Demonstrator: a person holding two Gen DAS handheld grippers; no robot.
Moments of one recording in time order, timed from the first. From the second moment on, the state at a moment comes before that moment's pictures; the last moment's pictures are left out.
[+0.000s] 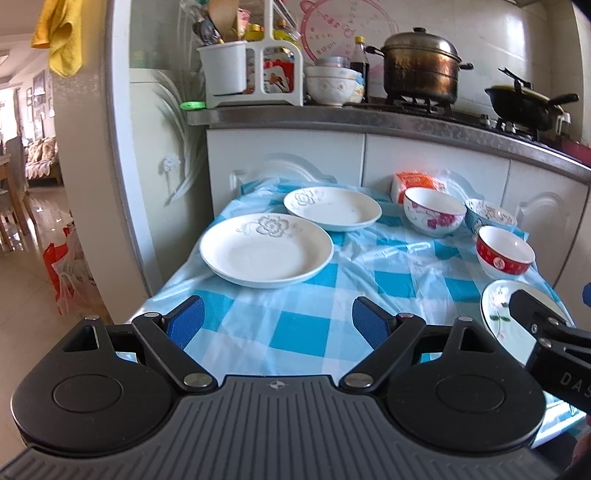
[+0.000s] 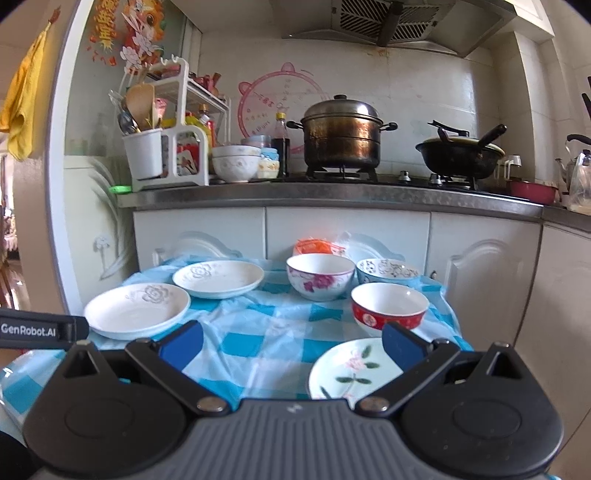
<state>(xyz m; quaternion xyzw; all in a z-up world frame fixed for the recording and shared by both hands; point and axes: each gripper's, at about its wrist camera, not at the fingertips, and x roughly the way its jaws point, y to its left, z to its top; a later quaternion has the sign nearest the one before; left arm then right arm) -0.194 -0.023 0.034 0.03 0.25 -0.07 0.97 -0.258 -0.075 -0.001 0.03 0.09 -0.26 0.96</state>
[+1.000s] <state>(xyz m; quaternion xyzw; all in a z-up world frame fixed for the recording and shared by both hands) -0.188 -0.055 0.007 0.00 0.26 -0.19 0.95 -0.278 -0.144 -0.028 0.10 0.11 -0.31 0.94</state>
